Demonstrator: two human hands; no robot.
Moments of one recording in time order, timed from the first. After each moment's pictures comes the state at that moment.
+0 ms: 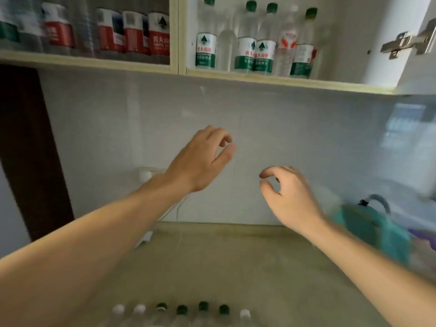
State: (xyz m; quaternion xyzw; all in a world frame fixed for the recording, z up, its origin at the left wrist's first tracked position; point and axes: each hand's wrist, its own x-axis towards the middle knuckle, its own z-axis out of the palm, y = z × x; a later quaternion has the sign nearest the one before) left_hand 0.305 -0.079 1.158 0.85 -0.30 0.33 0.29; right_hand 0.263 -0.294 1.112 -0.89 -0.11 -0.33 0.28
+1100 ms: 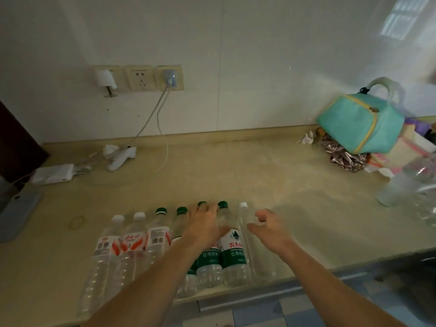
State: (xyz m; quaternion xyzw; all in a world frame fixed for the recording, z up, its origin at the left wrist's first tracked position) left_hand 0.238 -0.106 0.792 0.97 -0.13 -0.14 0.17; right_hand 0.190 -0.303 0.784 -0.89 0.18 0.10 0.40
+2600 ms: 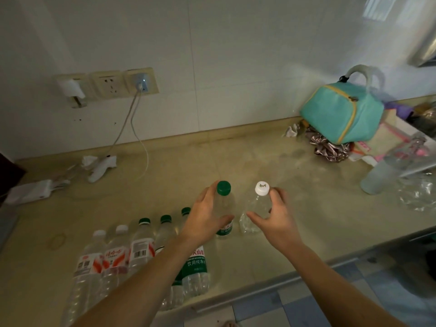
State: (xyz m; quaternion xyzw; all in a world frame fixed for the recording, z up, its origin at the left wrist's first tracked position) left_hand 0.257 -0.149 0.800 0.89 -0.17 -0.07 0.42; right_hand 0.188 -0.350 0.802 -0.89 0.10 -0.12 0.43
